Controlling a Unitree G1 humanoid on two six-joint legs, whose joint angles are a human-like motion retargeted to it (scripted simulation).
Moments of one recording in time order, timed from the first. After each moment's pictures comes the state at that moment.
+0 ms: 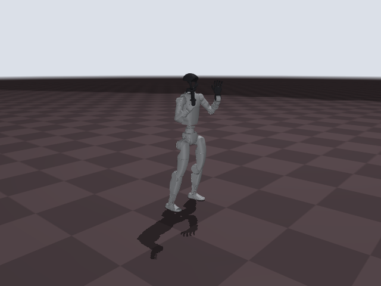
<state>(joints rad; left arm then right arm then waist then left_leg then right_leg) -0.47 0.64 -0.06 -0.52 0.52 -0.12 0.93 -0.25 -0.63 -0.15 -0.65 -0.62 -0.15 -0.77 0.09 -0.03 0.01 0.05 0.05 0.11 0.14 -0.29 -0.11 0.09 -0.18 -0.07 0.08 -0.32 0.10</state>
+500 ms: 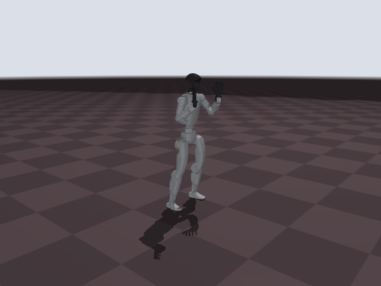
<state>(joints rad) -0.49 0.62 -0.07 -0.55 0.50 -0.15 0.94 -0.23 -0.61 -0.19 -0.67 -0.66 -0.16 -0.80 0.12 -0.04 0.07 0.01 0.09 0.12 0.14 -0.29 -0.10 0.05 -0.15 -0.05 0.07 -0.33 0.10</state>
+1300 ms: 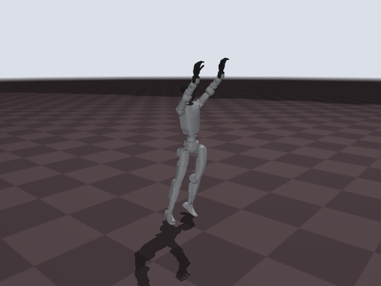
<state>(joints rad) -2.34 0.69 -1.35 1.43 0.01 -0.07 0.53 -2.40 -0.68 1.30 1.28 -0.10 0.05 -0.46 0.14 0.15 -0.02 0.05 -0.09 0.21 0.06 0.25 -0.26 0.03 -0.27 -0.24 0.02 0.15 0.20</state>
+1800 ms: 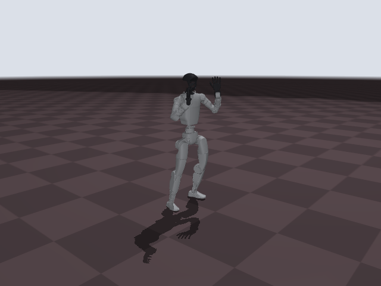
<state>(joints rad) -0.51 0.73 0.10 -0.58 0.35 -0.22 0.83 -0.33 -0.69 -0.12 -0.54 -0.47 -0.16 -0.75 0.10 -0.04 0.04 0.13 0.13 0.40 0.25 -0.34 -0.05 0.14 -0.20 -0.15 0.04 -0.29 0.11</state>
